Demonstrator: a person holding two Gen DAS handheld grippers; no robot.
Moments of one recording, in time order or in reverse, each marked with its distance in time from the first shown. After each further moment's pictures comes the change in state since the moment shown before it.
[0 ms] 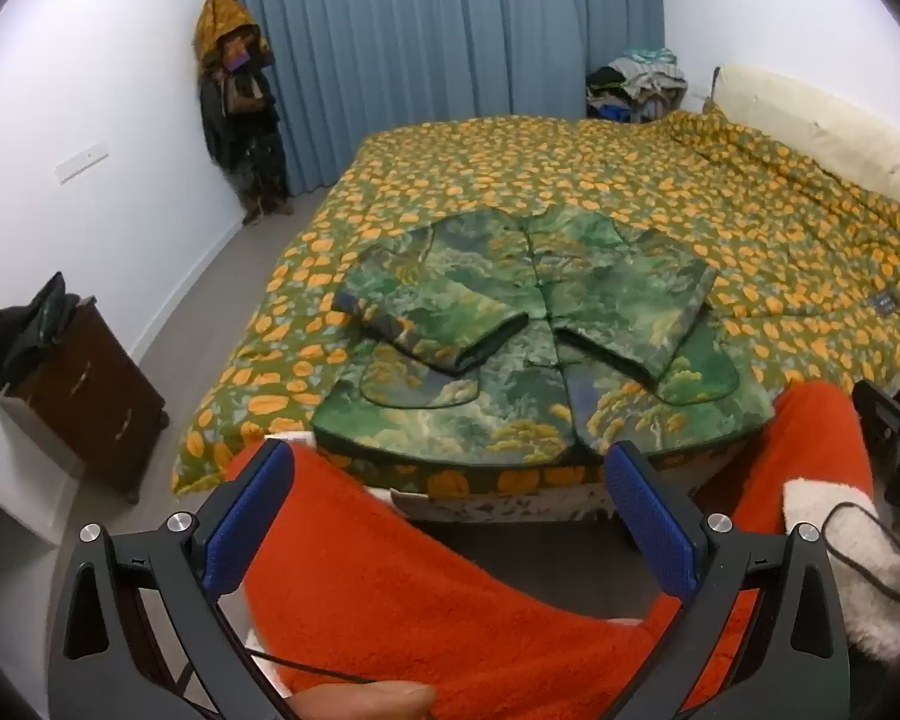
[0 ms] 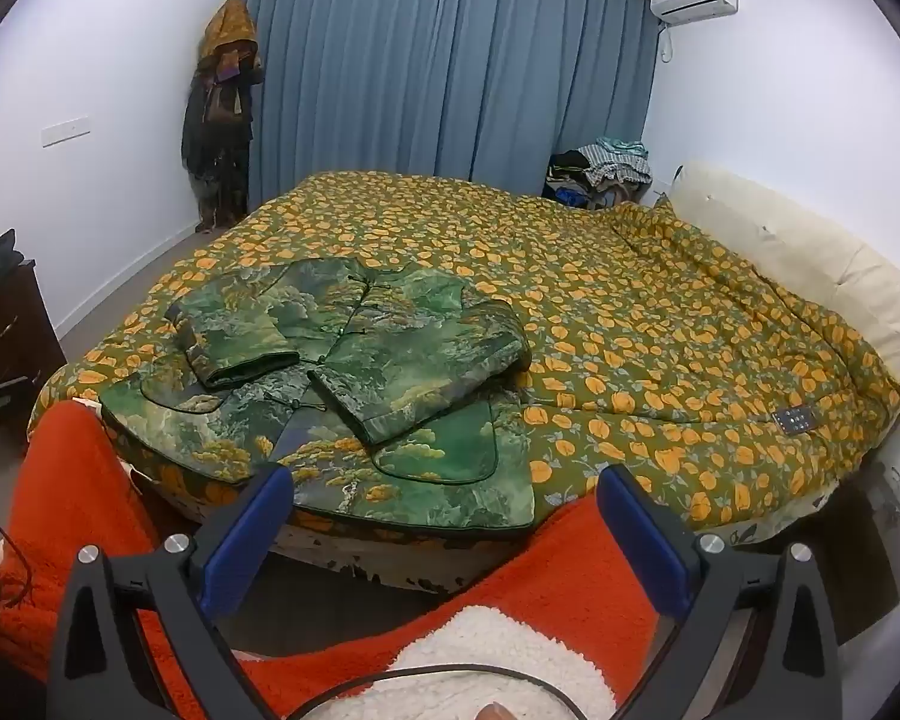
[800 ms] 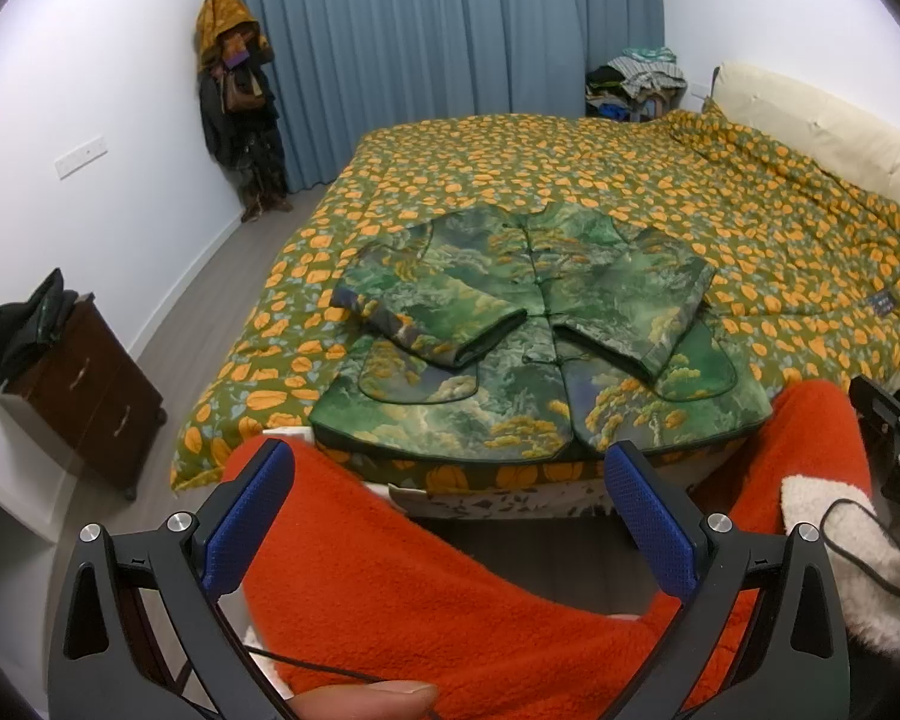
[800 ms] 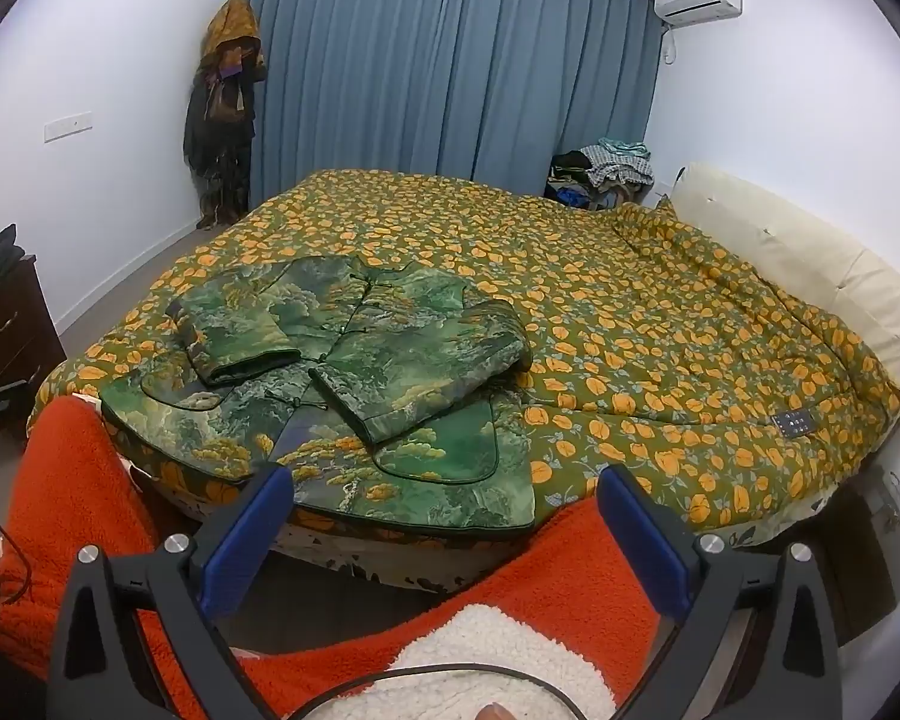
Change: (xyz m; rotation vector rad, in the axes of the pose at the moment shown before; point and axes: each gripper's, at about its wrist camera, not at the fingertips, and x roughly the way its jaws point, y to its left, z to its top) left arm 0.001 0.001 -0.003 -0.002 0.007 -0.004; right arm 0.000 0.002 0.000 -0.005 0.008 0.000
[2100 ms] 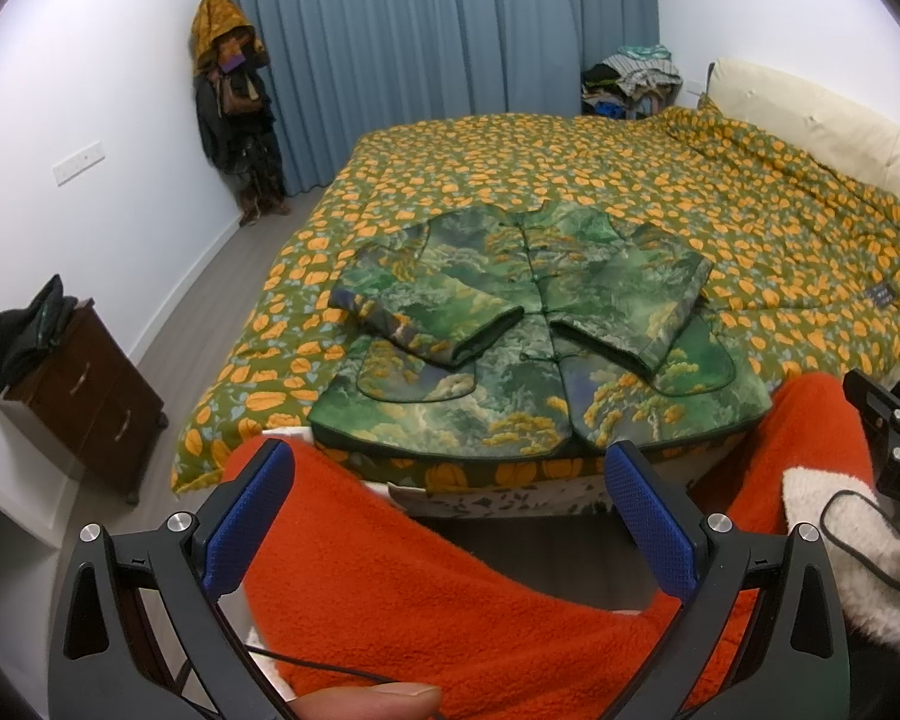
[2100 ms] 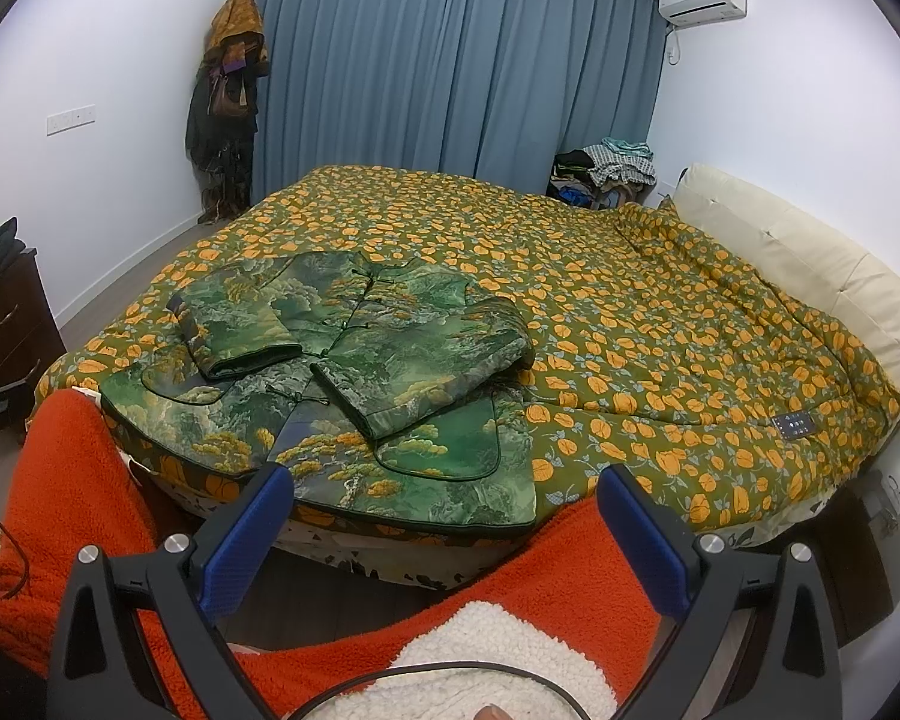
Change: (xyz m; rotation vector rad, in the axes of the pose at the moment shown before) left arm 0.000 0.000 0.000 0.001 -0.001 0.004; right arm 0.000 0.004 -0.002 -0.005 0.006 -0.003
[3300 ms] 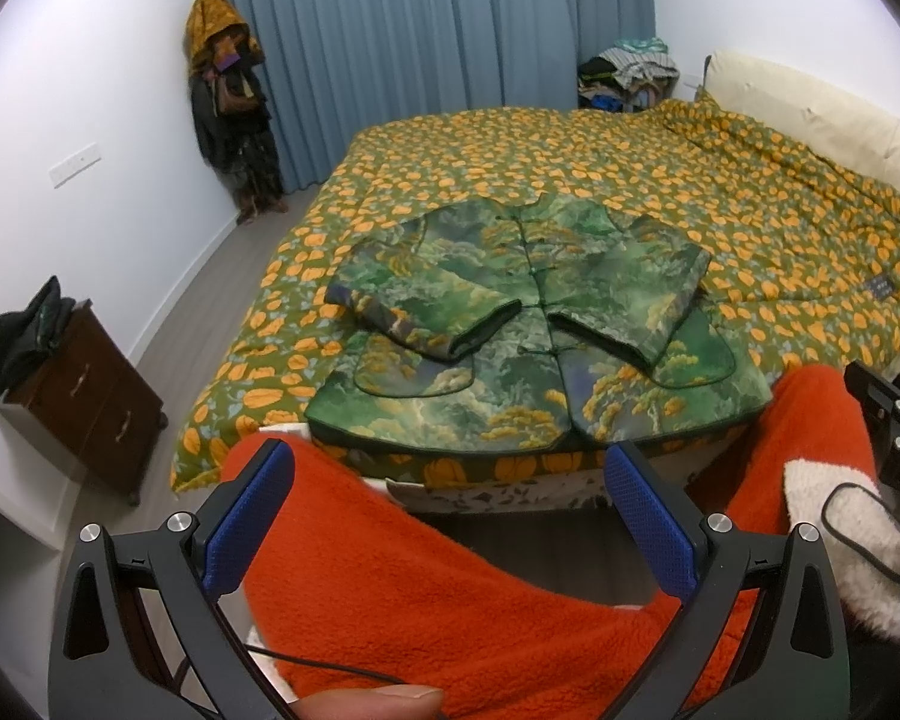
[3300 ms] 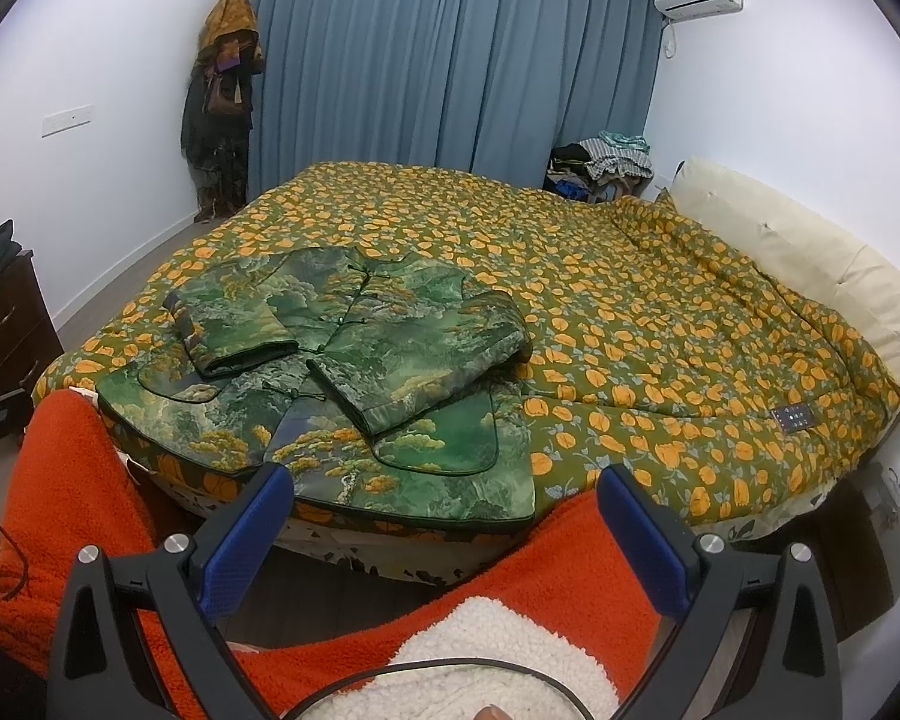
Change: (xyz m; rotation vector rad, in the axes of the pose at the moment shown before) left arm 0.001 -0.002 -0.004 0.002 0.004 0.001; right arm 0.005 -0.003 -0.011 0.010 0.007 -0.002
